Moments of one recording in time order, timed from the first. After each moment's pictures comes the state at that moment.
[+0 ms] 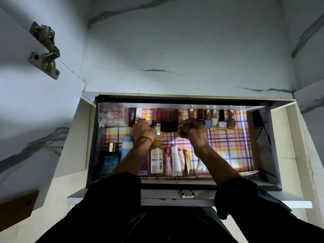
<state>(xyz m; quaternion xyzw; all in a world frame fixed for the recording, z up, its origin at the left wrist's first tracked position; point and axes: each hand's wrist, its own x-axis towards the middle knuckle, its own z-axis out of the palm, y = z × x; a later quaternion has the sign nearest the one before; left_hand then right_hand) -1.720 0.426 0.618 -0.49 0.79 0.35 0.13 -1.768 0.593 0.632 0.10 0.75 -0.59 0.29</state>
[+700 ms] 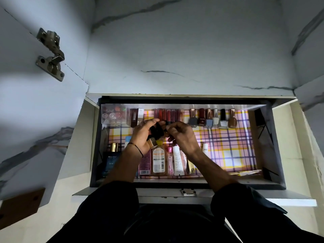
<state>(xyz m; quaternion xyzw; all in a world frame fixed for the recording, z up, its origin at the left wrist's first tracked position) -1.694 0.420 0.639 -0.43 0.42 0.79 0.07 -1.741 0.569 0.647 0.00 0.75 -0.58 0.32</state>
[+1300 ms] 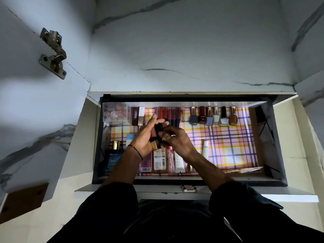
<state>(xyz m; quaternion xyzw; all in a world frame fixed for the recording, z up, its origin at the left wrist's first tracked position) -1.682 0.426 0.649 -0.37 0.43 0.82 0.13 -1.722 0.565 0.642 -0.03 0.72 -0.57 0.39</state>
